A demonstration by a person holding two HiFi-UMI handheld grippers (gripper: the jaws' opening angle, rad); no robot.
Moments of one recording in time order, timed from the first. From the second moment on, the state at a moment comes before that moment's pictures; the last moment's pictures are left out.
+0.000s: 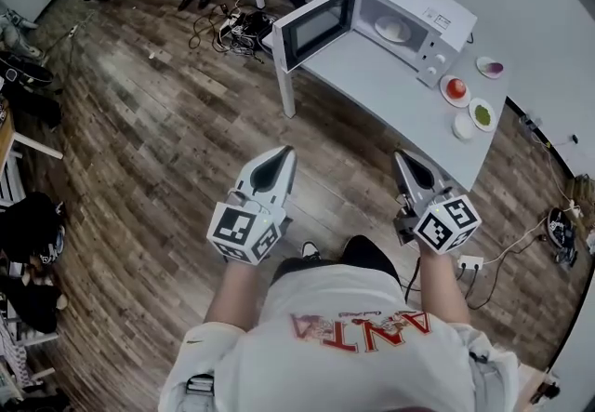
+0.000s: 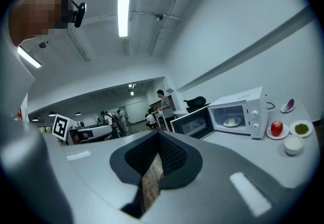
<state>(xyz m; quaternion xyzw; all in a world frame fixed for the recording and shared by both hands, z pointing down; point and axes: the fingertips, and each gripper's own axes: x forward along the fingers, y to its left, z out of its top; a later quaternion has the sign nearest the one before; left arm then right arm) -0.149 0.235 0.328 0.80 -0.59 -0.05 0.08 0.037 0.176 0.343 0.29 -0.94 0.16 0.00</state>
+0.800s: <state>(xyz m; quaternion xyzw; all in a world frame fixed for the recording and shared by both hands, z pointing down) -0.151 0.034 0.325 0.81 -0.57 -0.02 0.08 0.015 -0.028 0.356 0.29 -0.94 0.20 -0.03</state>
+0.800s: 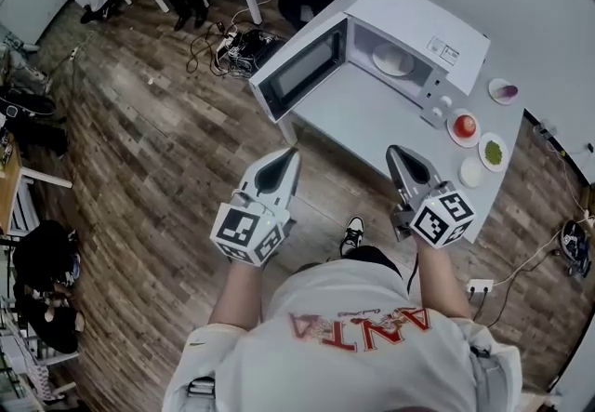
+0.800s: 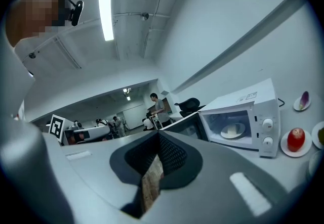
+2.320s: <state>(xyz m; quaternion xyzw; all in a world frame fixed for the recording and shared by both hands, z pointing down) -0.122 -0.251 0.392 0.90 -0.42 0.02 0.14 0.053 -0.280 0.465 0.52 -0.73 0.42 -0.14</state>
